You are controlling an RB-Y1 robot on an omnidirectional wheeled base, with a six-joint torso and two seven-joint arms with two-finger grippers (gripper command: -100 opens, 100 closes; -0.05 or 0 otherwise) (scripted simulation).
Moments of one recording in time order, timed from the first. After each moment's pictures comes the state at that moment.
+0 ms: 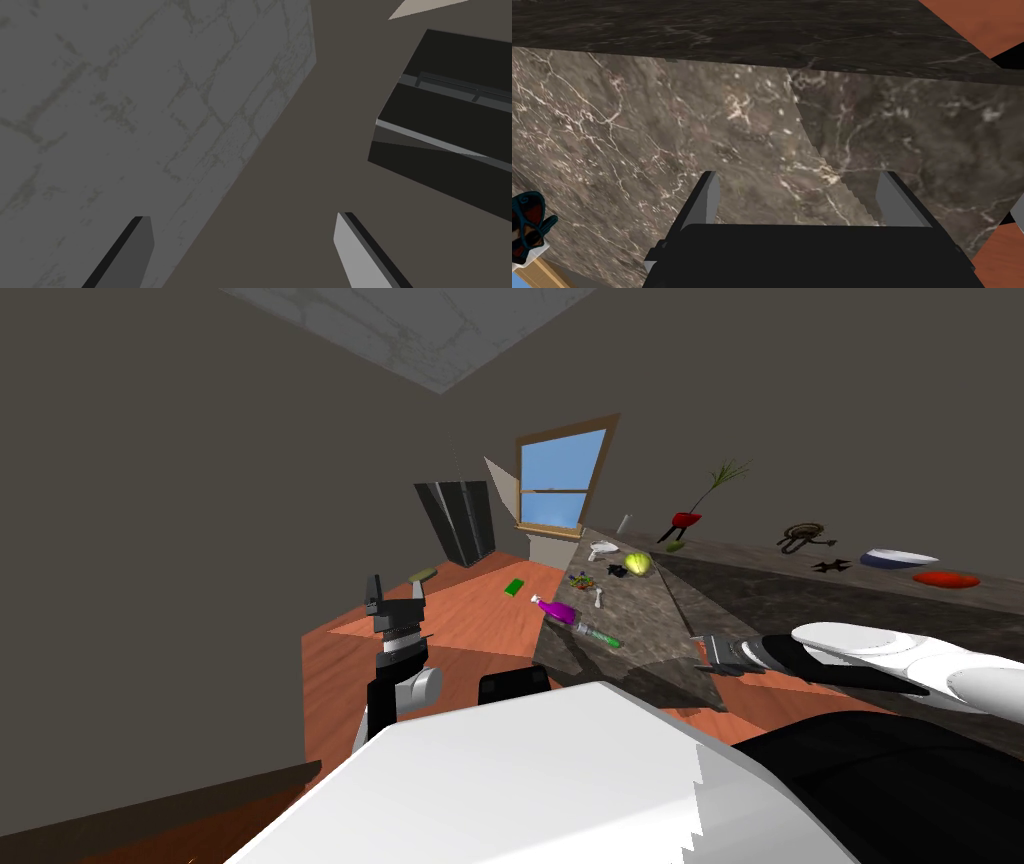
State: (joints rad) left arm 0.48 -0.01 -0.07 -2.28 0.06 -0.42 0.13; right arm 0.56 -1.54 0.27 -1.02 0.80 -0.70 0.41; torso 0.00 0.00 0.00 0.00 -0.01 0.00
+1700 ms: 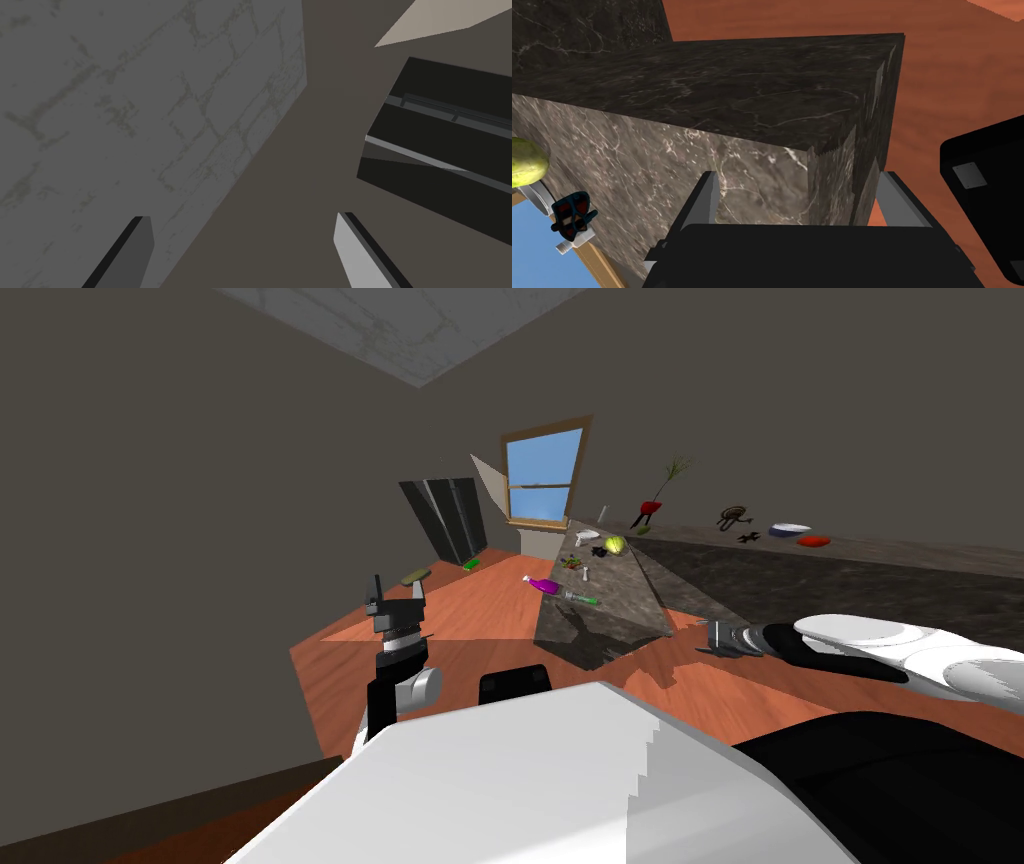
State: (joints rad) left arm 0.48 -0.01 -0.07 -2.28 0.06 -0.42 0.13; right arm 0.53 -1.54 0.23 -0.98 0.78 -0.55 0.47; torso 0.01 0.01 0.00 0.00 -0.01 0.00
